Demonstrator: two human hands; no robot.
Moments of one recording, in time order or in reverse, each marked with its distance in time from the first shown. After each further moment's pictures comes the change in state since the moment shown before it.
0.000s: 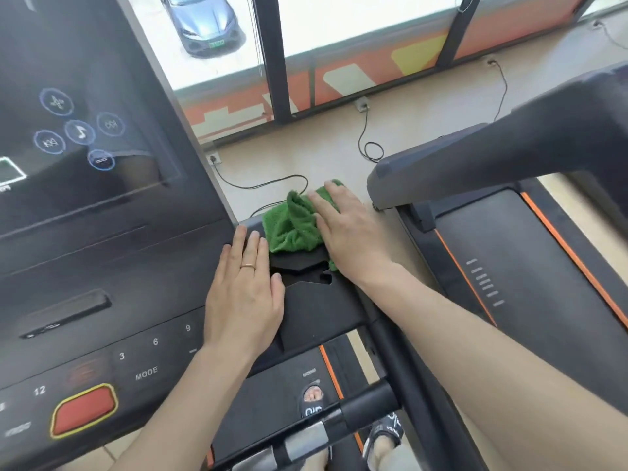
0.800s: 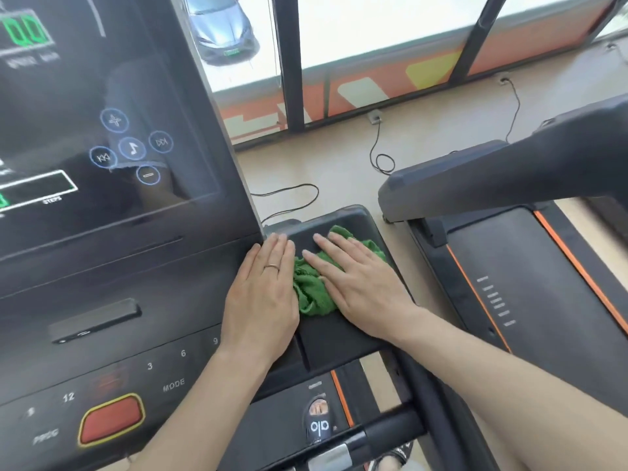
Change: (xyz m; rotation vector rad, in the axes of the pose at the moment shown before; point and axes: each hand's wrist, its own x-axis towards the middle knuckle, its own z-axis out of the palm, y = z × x) left_hand 0.011 -0.015 -0.016 -0.022 0.038 0.100; right_hand -0.039 -0.026 -0.015 -0.218 -0.238 -0.331
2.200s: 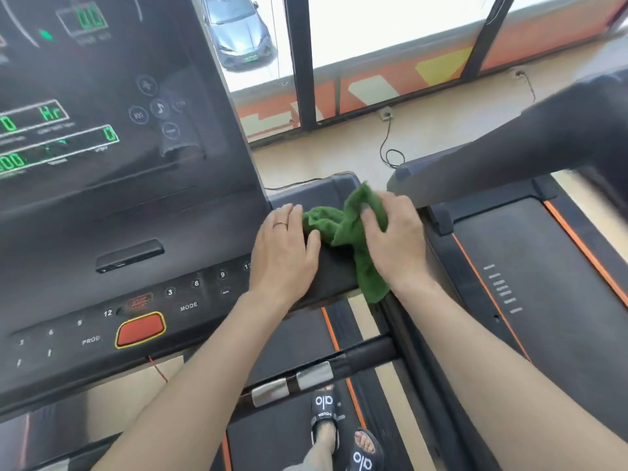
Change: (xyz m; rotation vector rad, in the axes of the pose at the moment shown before) left_hand -0.022 0.053 -0.028 -0.328 0.013 -0.210; right_hand -0.056 -0.001 -0.037 0.628 0.510 0.589
